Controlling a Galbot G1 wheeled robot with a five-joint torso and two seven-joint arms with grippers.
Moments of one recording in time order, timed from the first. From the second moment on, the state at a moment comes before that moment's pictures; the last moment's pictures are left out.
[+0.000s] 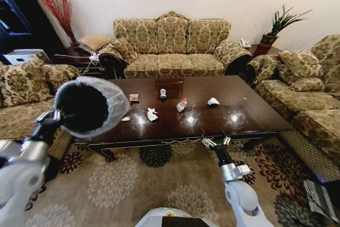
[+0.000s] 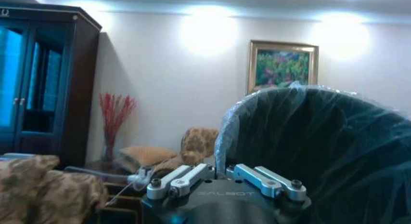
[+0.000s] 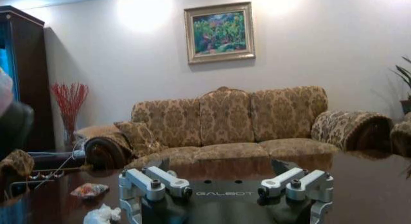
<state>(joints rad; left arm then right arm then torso) 1.50 -0.89 -1.11 -2.10 -0.89 0.03 -0.08 -1.53 1.38 0.55 2.03 0.29 0.18 -0.13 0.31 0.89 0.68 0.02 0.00</state>
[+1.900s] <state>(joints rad) 1.54 -0.88 -1.22 -2.35 -1.04 -0.07 -0.14 -1.47 1.37 0.49 1.93 0.30 0.19 -0.17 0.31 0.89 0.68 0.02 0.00</state>
